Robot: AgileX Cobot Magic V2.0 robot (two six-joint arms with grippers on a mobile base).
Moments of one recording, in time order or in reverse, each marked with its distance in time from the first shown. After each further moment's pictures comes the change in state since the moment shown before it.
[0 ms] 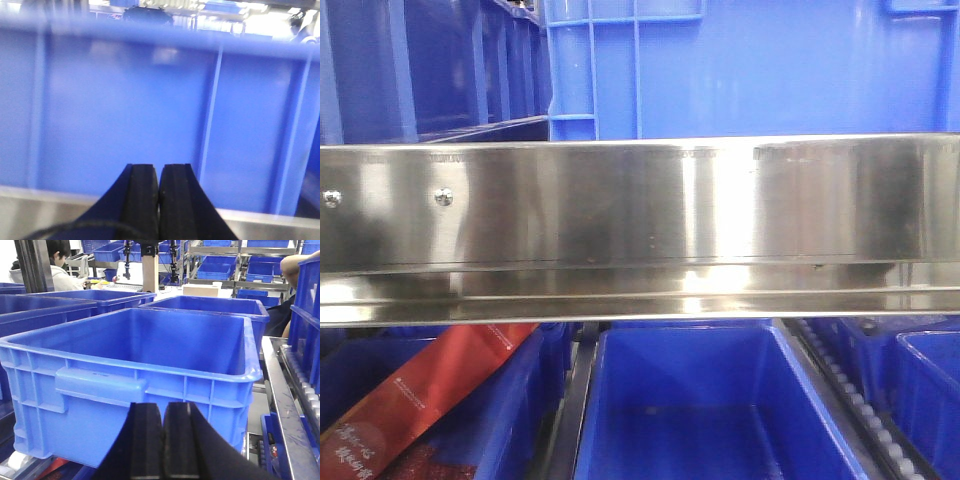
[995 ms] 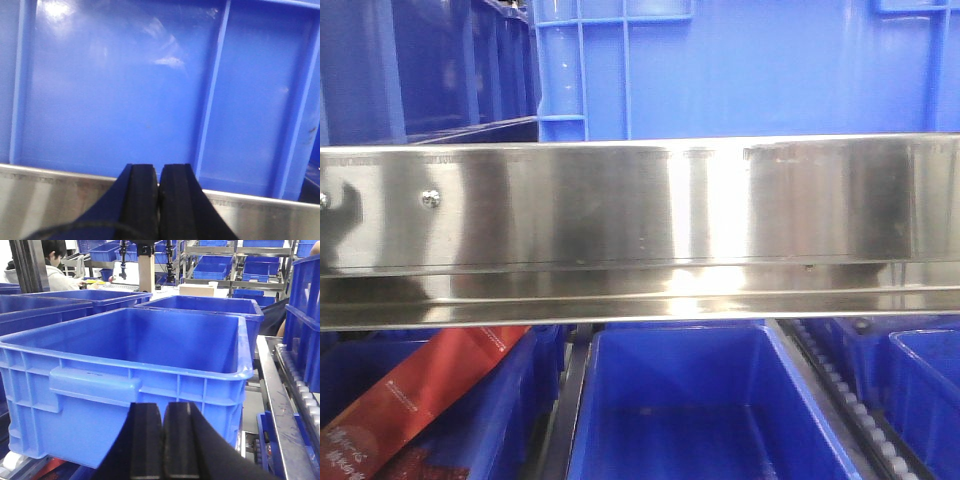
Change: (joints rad) left arm 0.000 0.000 0.076 -0.028 -0.067 0.002; right arm 0.000 -0.007 0.002 0.000 0.000 0.000
